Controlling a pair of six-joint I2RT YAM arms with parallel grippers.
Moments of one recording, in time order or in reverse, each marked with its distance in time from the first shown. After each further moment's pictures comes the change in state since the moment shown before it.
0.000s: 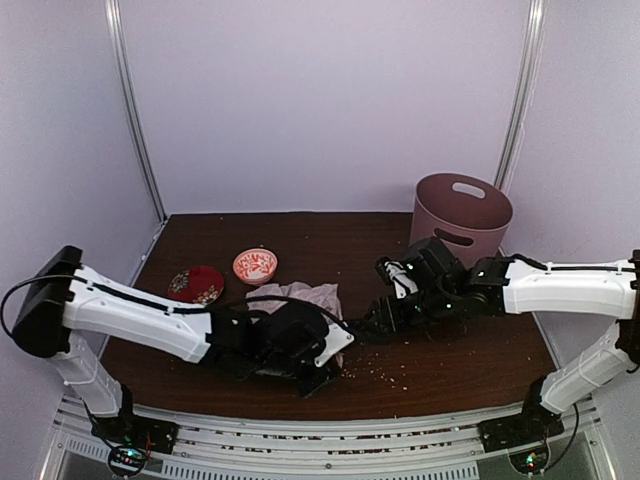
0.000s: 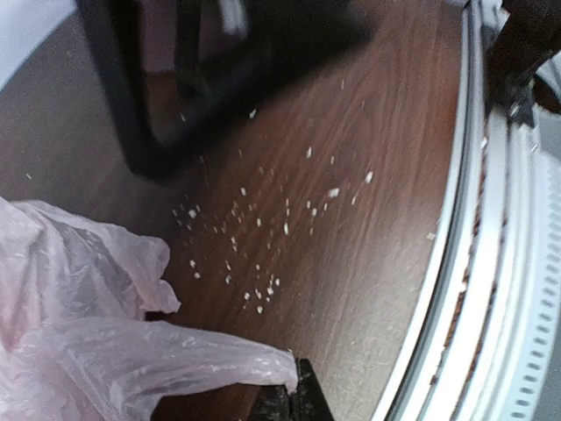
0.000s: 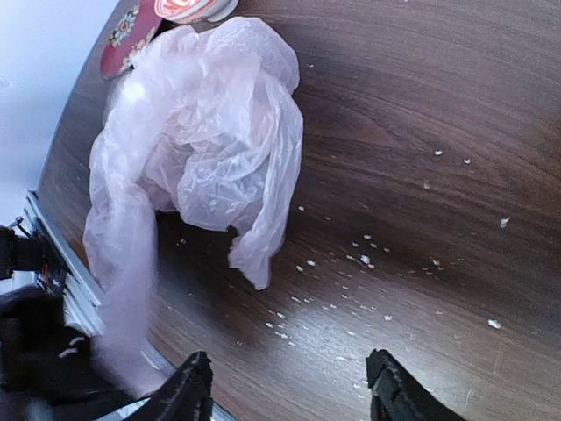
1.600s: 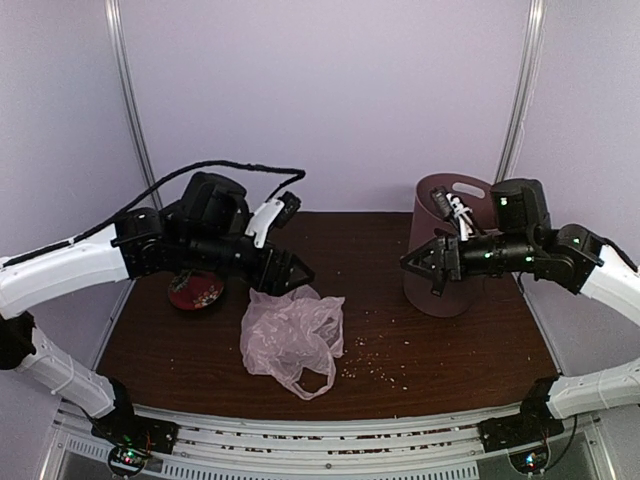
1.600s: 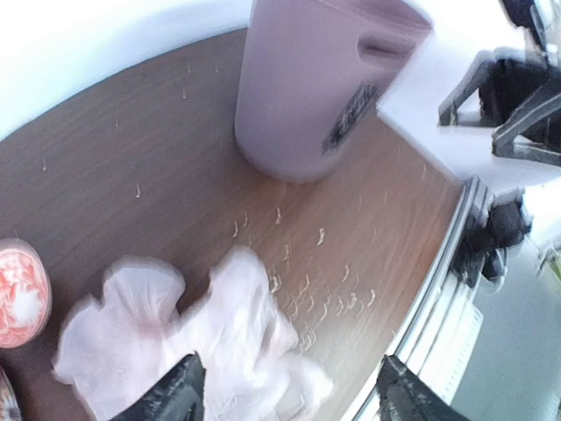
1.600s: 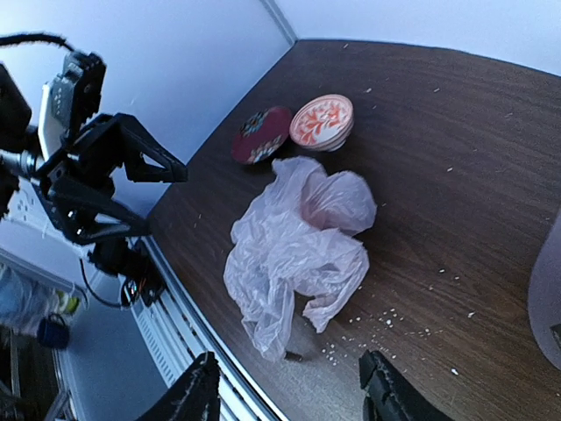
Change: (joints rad) left arm 0.333 -0.292 0.281 -0.327 0.223 -0.195; right arm -0.204 -0.360 0.132 -0.128 -0.235 -0.213
